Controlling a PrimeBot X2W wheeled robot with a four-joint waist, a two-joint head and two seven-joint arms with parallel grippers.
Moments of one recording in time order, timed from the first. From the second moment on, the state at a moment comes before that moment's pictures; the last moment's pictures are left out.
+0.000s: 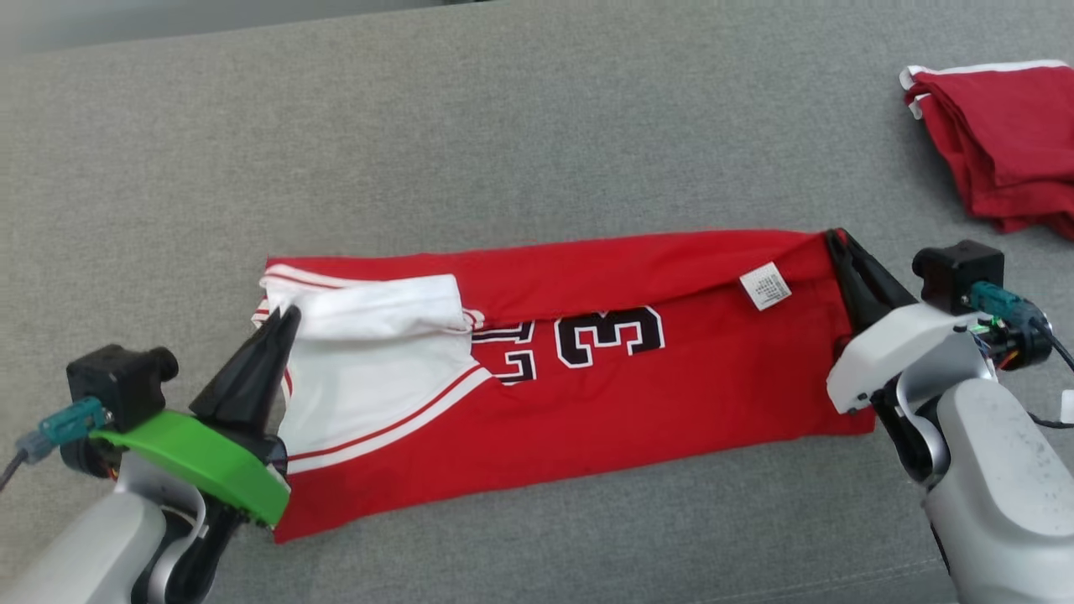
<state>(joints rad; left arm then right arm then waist) -0.38 0.67 -0.68 0.08 -0.99 -0.03 -0.18 -0.46 -0.20 0.12 0.41 0.28 0.13 -0.06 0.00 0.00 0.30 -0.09</state>
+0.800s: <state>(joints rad) -0.13 0.46 -0.47 0.15 -0.88 0.01 -0.26 -0.21 -0.08 -0.09 0.32 0.19 0.13 -0.08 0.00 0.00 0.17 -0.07</state>
